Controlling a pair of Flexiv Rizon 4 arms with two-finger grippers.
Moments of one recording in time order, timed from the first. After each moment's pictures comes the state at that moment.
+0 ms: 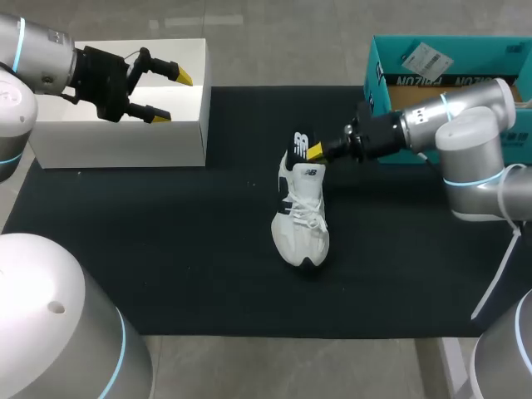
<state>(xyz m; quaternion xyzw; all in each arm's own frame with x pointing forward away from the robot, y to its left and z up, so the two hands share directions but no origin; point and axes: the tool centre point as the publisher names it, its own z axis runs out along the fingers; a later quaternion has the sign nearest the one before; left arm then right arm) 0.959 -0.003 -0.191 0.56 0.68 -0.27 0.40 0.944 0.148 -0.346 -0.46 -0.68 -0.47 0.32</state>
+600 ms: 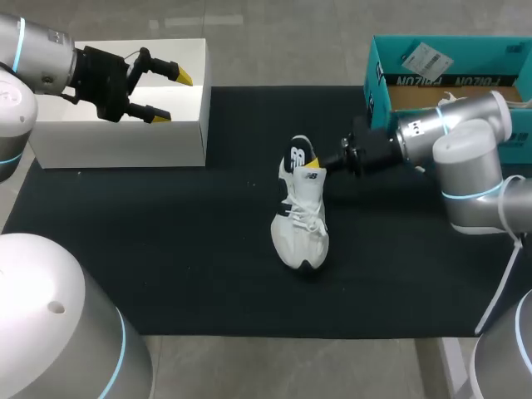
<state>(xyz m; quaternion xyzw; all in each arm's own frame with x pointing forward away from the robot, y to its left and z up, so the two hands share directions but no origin) 0.959 -0.003 -0.191 0.56 0.68 -0.27 0.40 0.911 0.157 -0.358 -0.48 -0.67 -0.45 0.35</state>
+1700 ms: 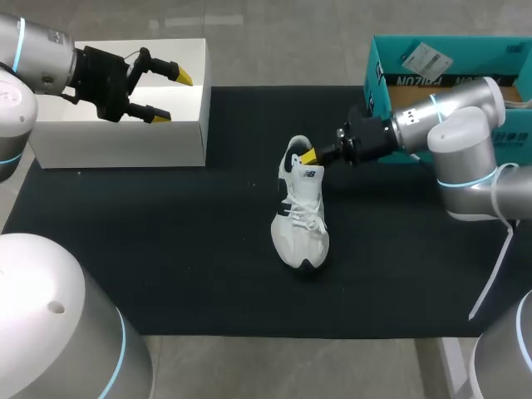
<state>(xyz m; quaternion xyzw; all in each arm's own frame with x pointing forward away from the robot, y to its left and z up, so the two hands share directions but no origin) 0.959 -0.003 -0.191 0.56 0.68 -0.27 0.40 0.936 0.160 -0.354 -0.46 -0.69 -0.45 0.33</state>
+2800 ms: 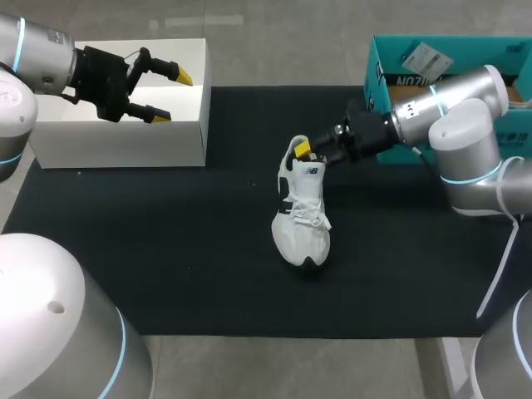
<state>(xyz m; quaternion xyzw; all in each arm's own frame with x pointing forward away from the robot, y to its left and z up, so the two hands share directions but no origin) 0.959 -0.003 -0.191 0.56 0.68 -0.27 0.40 0.929 0.161 -0.336 -0.46 -0.71 -0.44 0.31</state>
